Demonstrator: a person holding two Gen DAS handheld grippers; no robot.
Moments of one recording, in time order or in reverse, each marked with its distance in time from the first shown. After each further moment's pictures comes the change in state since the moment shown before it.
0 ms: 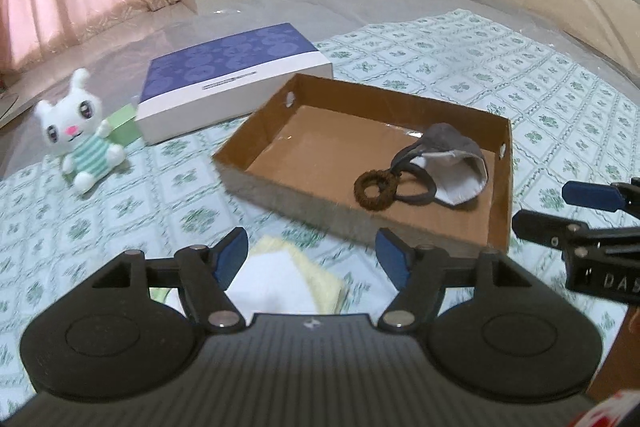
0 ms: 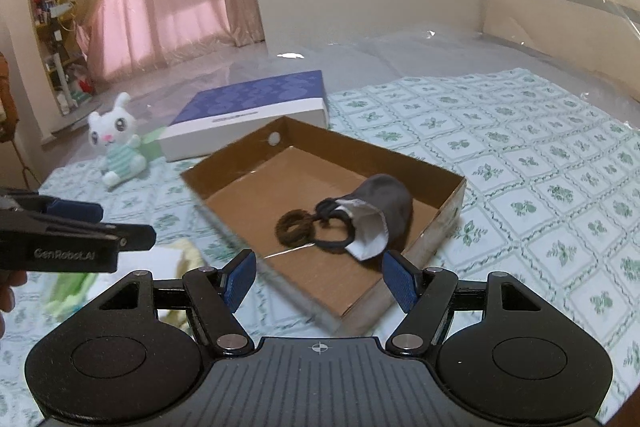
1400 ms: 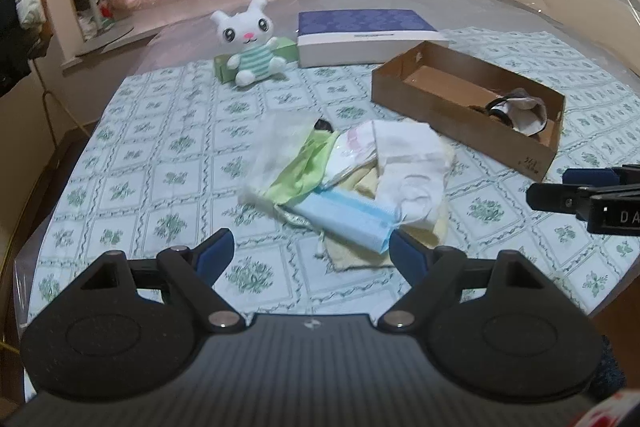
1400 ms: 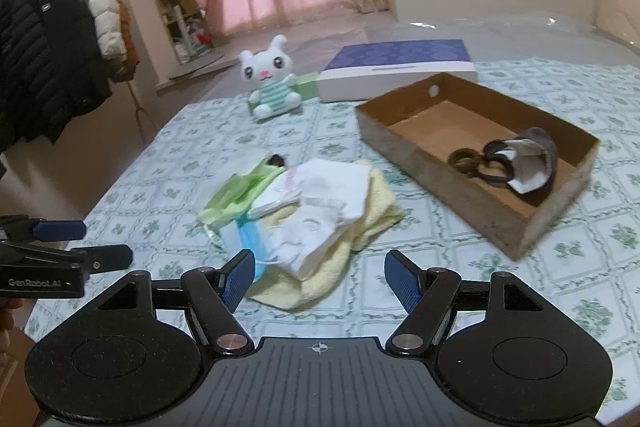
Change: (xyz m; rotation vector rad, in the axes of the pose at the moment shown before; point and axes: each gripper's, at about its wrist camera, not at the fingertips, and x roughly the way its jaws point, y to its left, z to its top) left arm -0.164 0.079 -0.157 -0.222 0.007 0.219; right arm -0.048 0.102 -0.065 -0.132 0.101 0.320
